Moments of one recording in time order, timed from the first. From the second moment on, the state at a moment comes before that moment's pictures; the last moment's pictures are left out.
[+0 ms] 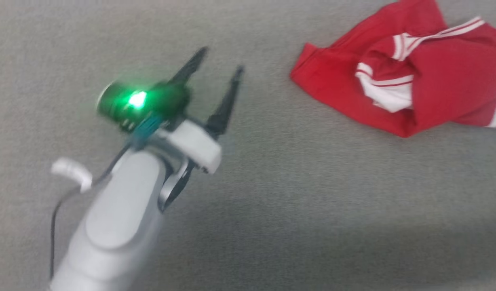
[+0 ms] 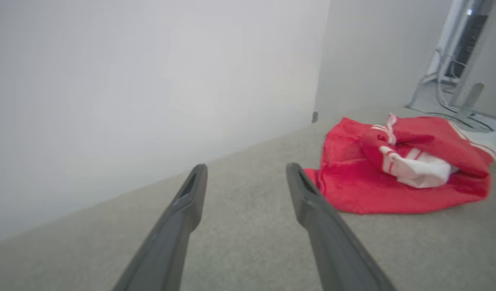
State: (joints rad) left arm -0.61 0.16 -0.33 0.26 -0.19 -0.13 -0.15; right arm -0.69 -0.83 0.15 0.80 0.78 0.13 0.04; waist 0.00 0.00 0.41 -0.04
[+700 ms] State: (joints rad) left arm -1.13 0.10 -0.55 0.71 -0.99 -0.03 0.90; right arm -0.58 -0.62 0.22 0.62 0.82 0.13 -0.19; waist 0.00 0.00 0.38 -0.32
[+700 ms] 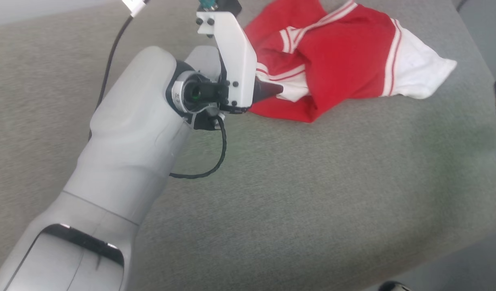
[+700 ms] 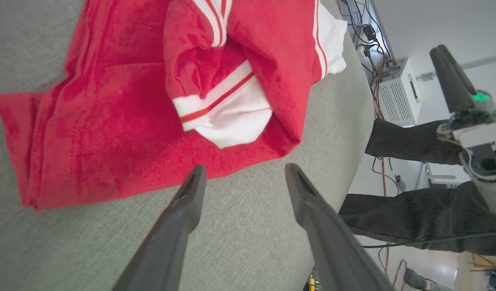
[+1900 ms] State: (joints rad) left arm -1.26 0.34 -0.50 0.76 -1.05 -0.04 0.98; right arm -0.58 -0.62 0.29 0.58 0.82 0.13 -0.17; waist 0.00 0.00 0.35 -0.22
